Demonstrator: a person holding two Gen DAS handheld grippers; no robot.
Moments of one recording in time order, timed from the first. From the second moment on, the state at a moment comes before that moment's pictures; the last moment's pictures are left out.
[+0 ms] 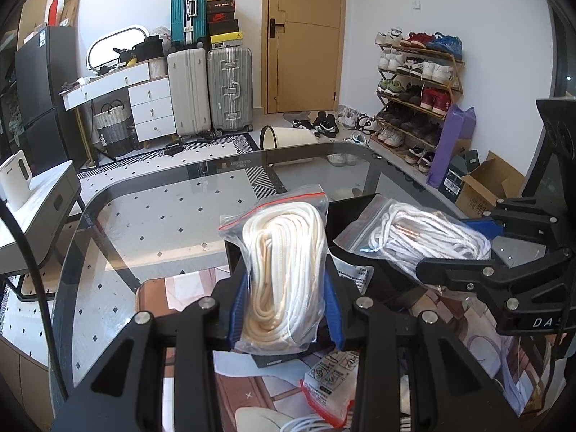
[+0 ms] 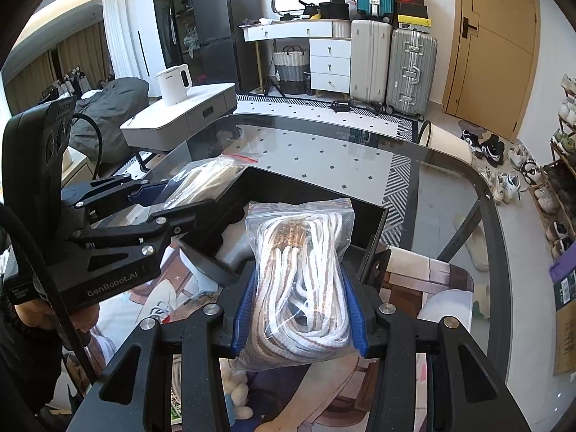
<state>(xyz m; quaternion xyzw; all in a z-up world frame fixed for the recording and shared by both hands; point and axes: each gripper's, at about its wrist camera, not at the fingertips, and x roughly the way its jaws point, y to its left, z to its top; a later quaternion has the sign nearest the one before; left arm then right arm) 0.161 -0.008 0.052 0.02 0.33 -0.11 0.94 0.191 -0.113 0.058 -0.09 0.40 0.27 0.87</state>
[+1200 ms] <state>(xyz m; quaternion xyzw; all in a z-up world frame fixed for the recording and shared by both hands) 0.196 -0.024 0.023 0.04 0.38 -0.12 0.92 0.243 -0.083 0.030 -0.16 0.43 0.28 0.84</state>
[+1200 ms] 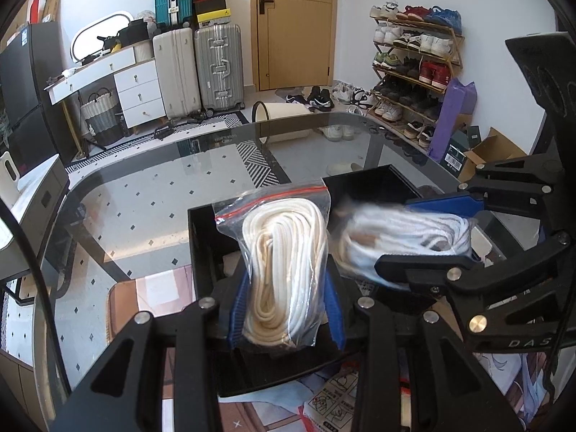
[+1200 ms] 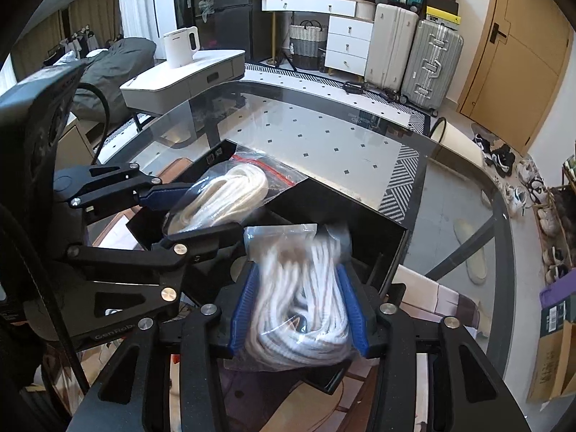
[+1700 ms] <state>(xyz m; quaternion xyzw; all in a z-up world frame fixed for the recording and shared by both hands) 0.171 -0.011 0.049 0.01 0.35 -0.11 0.93 0.206 -0.117 0.055 -0.12 0.39 0.26 0.87</state>
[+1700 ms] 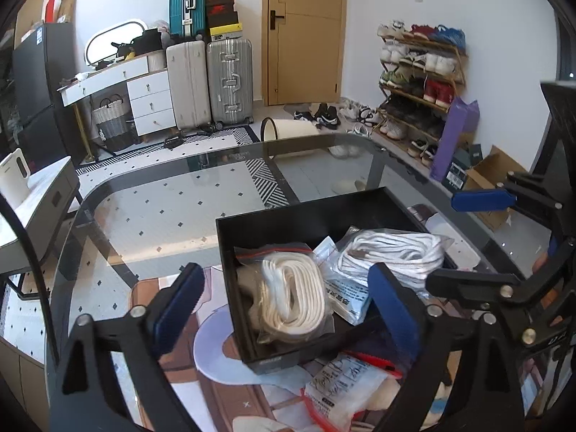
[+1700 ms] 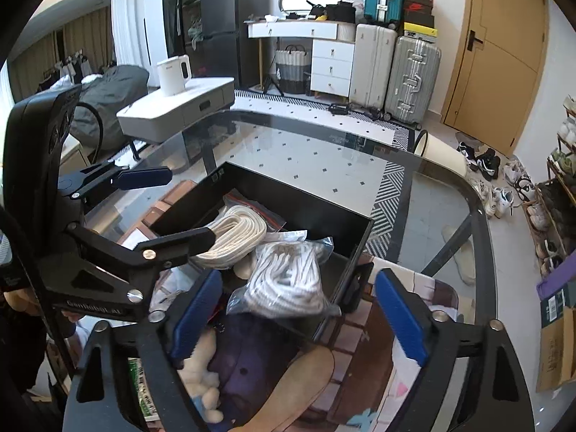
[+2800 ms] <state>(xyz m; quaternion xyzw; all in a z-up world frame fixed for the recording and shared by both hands) 0.077 0.020 0.024 -0.01 0.35 -0.09 0.93 0.130 -0.142 0.026 -0.04 0.40 0.27 0.87</state>
